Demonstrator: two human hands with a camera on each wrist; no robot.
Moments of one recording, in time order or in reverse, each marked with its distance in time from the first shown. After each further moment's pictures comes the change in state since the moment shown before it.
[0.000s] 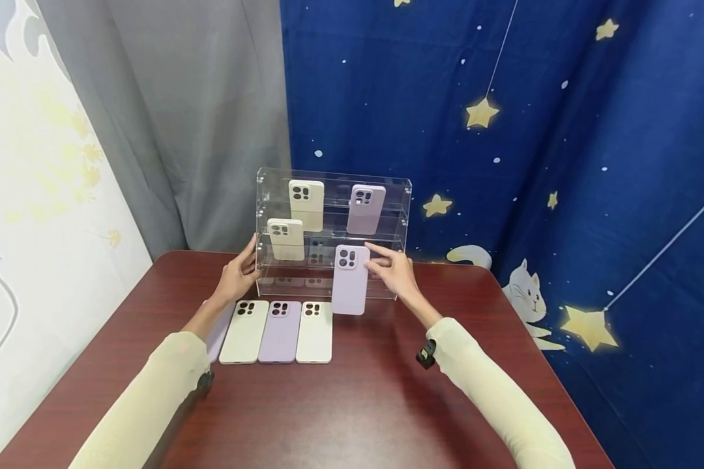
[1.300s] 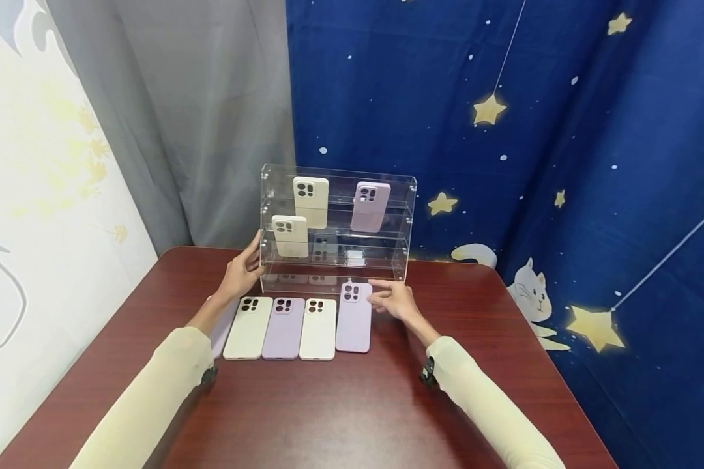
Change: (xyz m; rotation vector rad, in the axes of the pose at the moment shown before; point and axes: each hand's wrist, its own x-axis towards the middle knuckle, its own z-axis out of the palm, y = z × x) left_hand 0.002 0.000 0.000 -0.007 -0.005 -0.033; right_hand -0.033 0.063 0.026 0.070 -0.146 0.267
